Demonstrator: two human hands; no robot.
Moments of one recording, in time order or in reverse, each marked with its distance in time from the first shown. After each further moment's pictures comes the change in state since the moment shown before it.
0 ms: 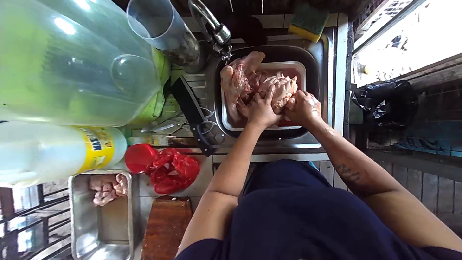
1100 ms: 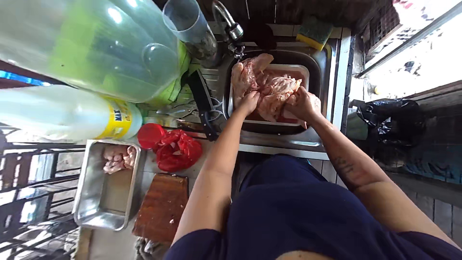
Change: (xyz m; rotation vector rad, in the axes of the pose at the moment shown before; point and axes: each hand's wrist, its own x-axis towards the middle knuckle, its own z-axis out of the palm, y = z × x) left_hand 0.023 -0.076 0.007 -0.566 -0.001 -0.021; right_hand 0.002 0.005 -0.009 0.064 -0.024 -0.077
